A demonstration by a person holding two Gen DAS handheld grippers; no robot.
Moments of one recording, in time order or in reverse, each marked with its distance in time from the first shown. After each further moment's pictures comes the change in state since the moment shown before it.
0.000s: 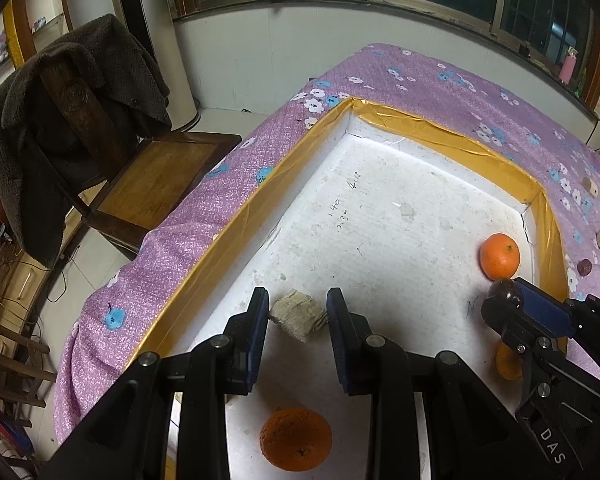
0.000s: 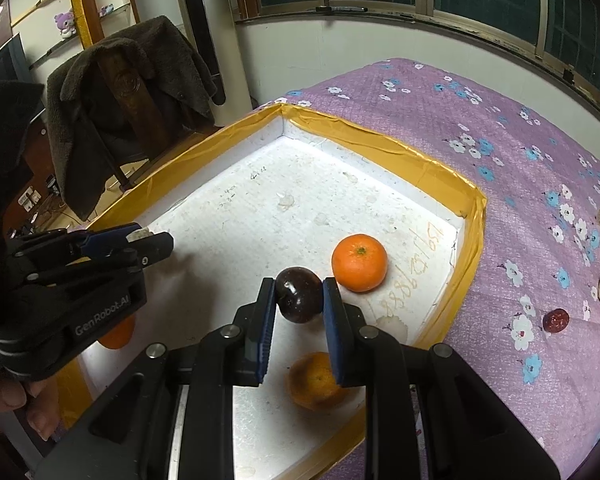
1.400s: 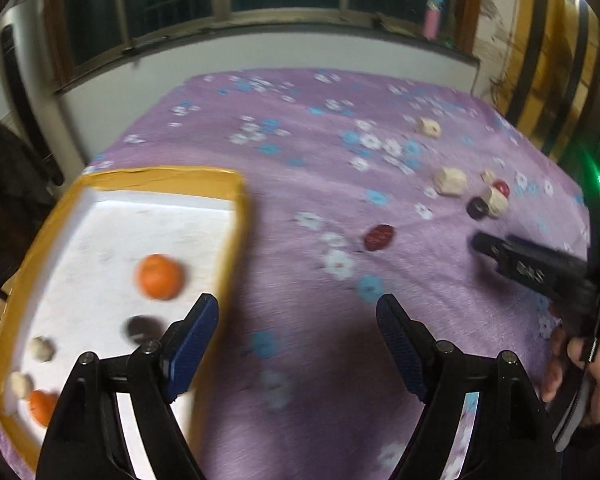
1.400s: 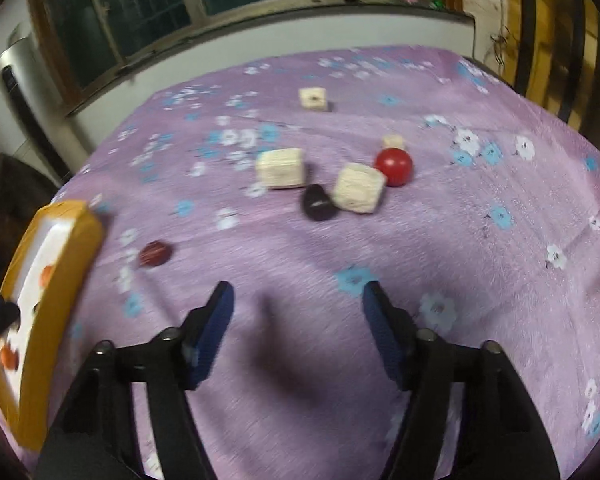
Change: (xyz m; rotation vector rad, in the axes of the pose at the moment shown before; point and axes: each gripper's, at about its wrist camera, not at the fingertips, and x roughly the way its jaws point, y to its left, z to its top) left arm -0.039 -0.216 -0.025 0.311 -0.085 -0.266; right arm -0.103 -0.262 -0.107 0.532 -0.060 -0.326
